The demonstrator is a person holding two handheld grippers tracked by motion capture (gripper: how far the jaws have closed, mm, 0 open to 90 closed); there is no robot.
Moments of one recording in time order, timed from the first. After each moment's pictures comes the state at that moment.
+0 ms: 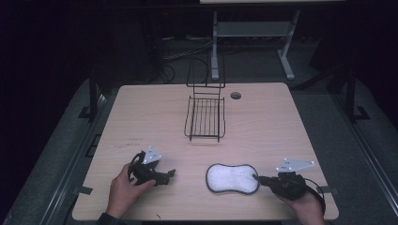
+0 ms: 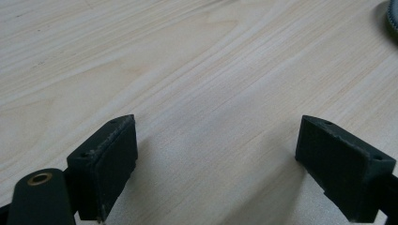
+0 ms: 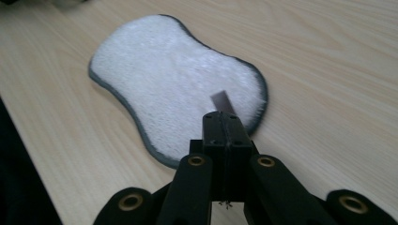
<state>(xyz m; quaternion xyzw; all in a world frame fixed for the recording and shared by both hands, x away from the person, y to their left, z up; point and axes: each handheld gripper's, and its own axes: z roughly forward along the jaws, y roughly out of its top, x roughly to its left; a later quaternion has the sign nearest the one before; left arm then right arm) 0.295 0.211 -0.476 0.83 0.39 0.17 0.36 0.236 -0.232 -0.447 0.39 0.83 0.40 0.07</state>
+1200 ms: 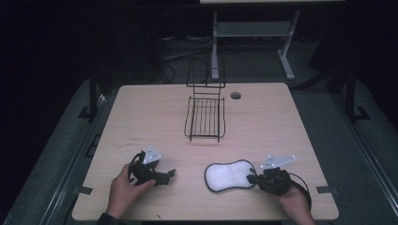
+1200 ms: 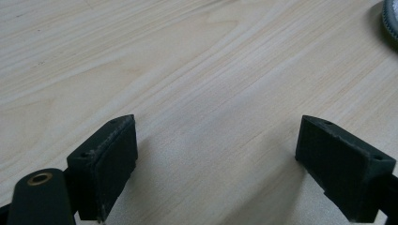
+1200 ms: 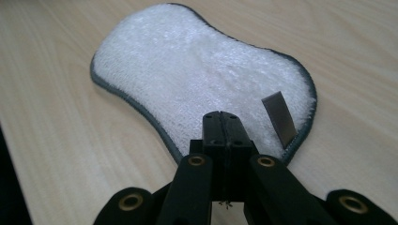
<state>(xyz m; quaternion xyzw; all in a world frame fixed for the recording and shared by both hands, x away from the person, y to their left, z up) 0.295 0.211 -0.476 0.83 0.39 0.17 0.36 0.257 -0.204 -0.457 0.36 0.85 0.37 0.07</state>
